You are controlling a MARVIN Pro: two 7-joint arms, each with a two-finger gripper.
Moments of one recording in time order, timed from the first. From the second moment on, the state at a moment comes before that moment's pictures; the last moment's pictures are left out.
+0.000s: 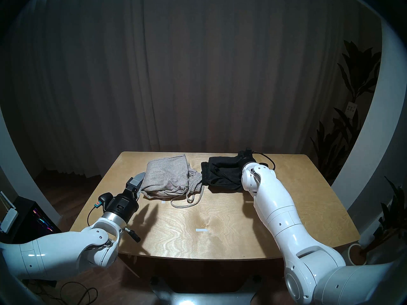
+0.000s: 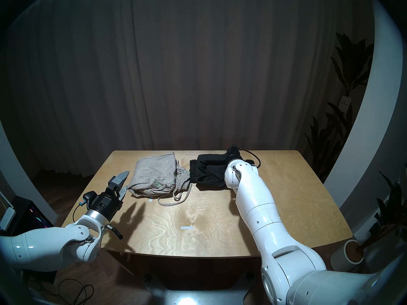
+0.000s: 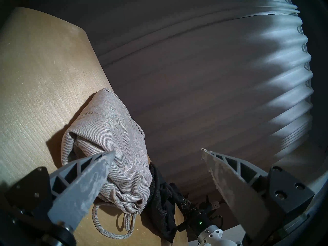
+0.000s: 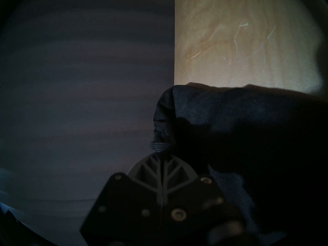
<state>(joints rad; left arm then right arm) 1.49 -0.36 -0.68 -1.88 -2.33 -0.61 -0.39 -1.09 -1.52 1.36 -1.11 1.69 -0.20 -0.36</state>
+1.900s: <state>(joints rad) 1.55 -0.33 -0.68 -1.84 -2.48 -0.59 -0.43 -0.71 -1.80 1.27 -0.43 1.62 -0.45 -0.03</state>
